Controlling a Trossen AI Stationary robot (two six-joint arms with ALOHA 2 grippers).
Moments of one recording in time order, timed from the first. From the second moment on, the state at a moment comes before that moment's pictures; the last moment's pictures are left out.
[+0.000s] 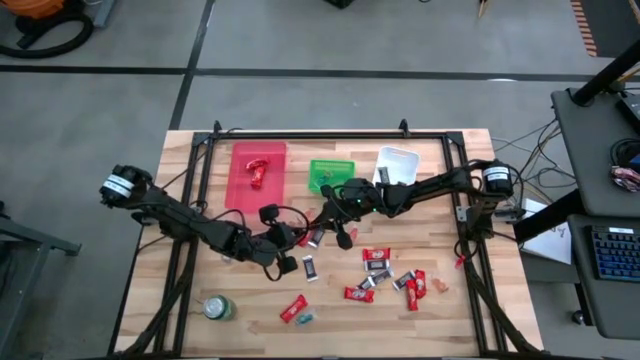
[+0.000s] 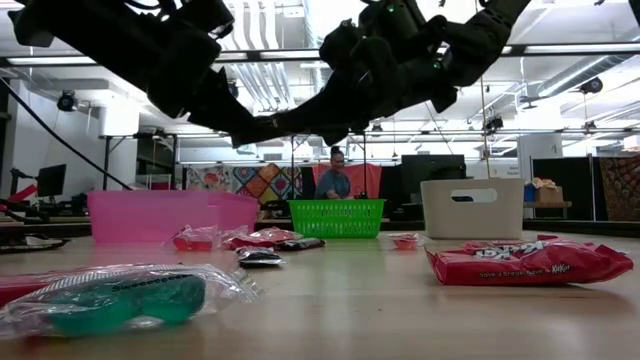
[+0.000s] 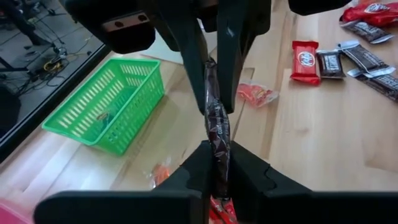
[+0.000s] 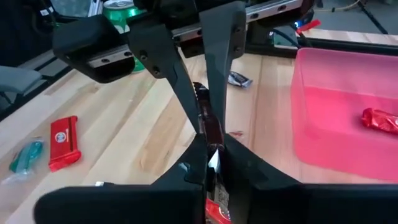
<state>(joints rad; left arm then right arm) -0.38 1.48 0.69 0.15 -0.74 -0.24 -0.09 1.82 0.96 0.50 -0.38 -0.13</state>
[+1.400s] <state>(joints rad) -0.33 1.10 0.69 -0.08 -0.83 -0.27 -0.49 1.52 1.07 -0.80 0.34 0.21</state>
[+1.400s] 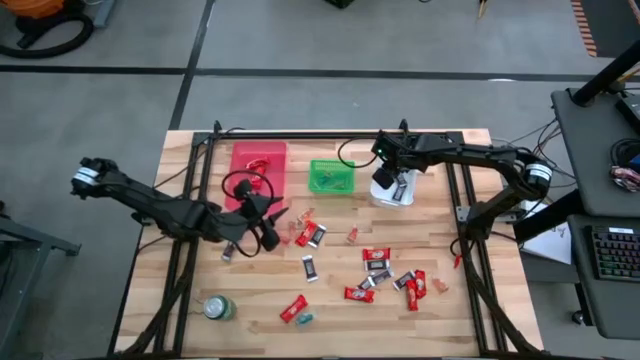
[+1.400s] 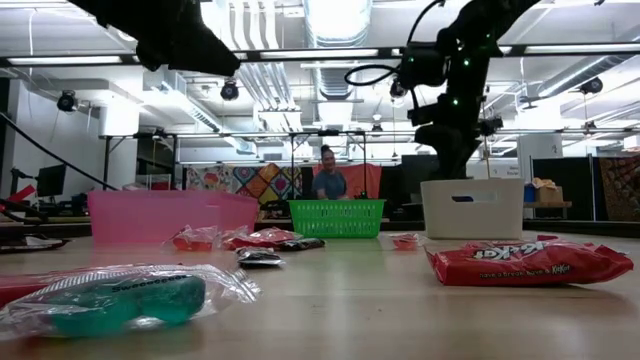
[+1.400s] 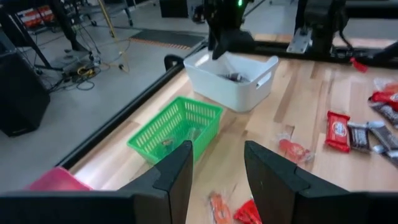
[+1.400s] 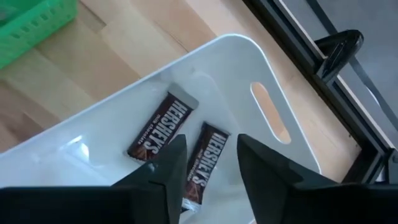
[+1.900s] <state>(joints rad) -0.33 1.24 0.69 -0.09 -0.83 -0.35 -0.45 1.51 1.07 -0.79 0.33 0.24</state>
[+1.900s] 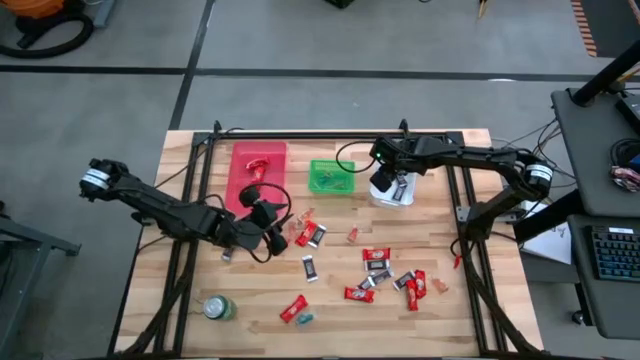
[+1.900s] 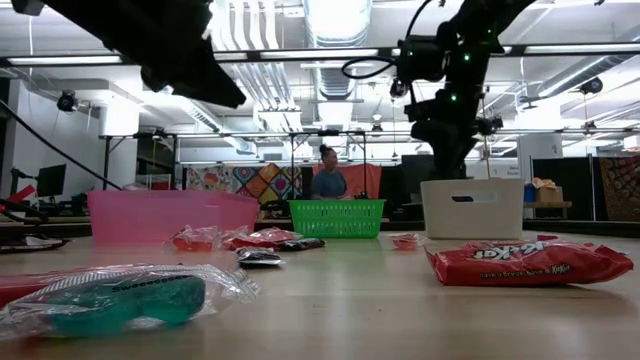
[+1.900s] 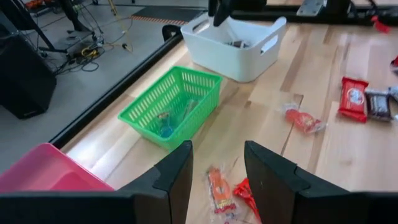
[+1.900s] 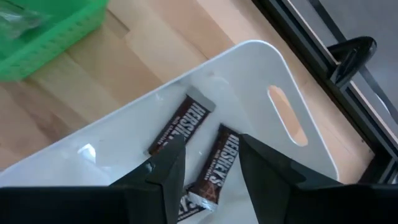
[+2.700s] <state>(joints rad) -0.31 1.40 0.69 -0.09 -0.71 -0.38 -0.40 1.51 1.08 -0.76 0.33 0.24</state>
